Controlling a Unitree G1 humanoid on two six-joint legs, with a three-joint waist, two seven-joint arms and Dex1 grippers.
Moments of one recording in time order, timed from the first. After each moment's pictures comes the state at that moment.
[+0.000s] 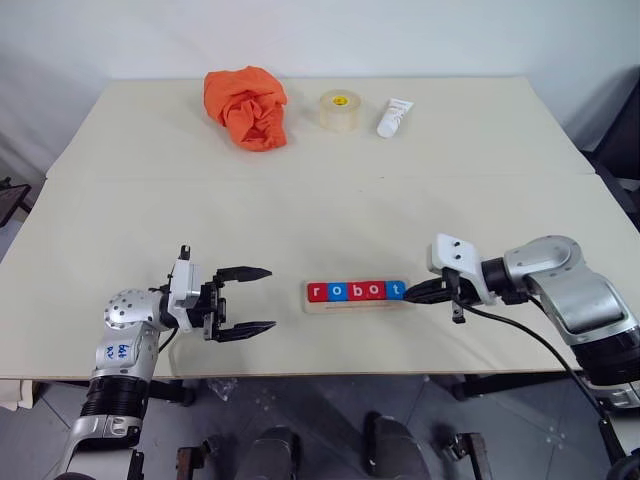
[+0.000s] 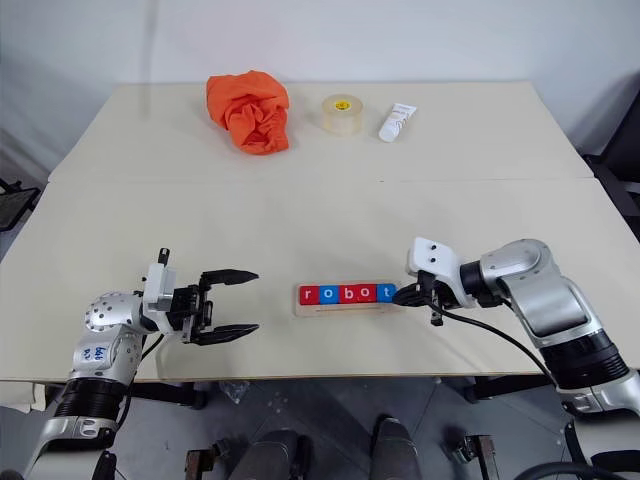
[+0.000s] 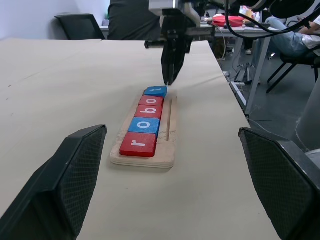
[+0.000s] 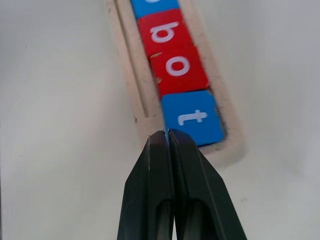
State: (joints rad) left arm -0.34 0.52 0.10 0.29 -0.50 -0.14 -1.42; right arm -0.57 -0.85 0.24 -0.03 0.18 0.51 1.30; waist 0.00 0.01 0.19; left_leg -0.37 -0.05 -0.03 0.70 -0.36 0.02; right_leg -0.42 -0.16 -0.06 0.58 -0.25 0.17
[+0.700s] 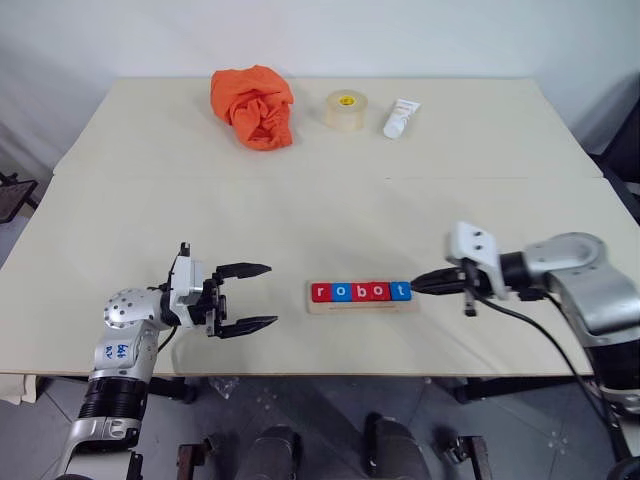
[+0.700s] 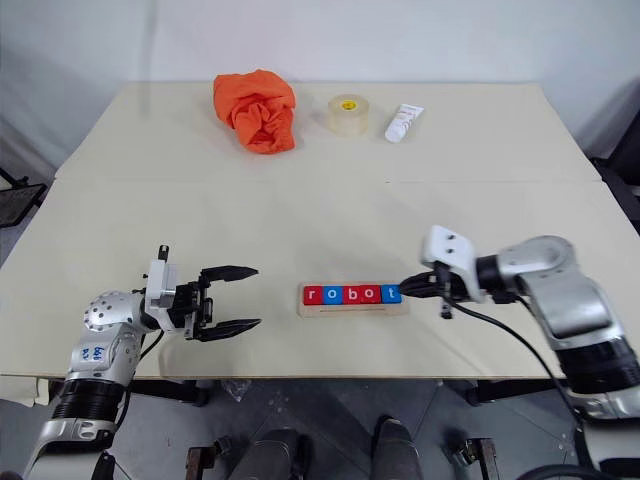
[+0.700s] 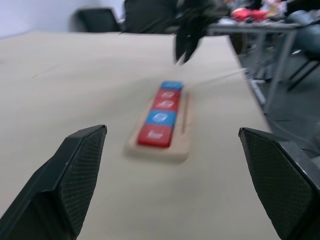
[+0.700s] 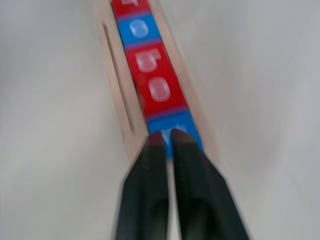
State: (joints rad) left arm -0.32 0.53 0.11 0.25 -0.46 -0.12 -1.31; right arm -0.45 -0.93 0.04 -0.04 0.28 0.48 1.33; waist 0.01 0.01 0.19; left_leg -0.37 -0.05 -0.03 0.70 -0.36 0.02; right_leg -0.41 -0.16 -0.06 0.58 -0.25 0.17
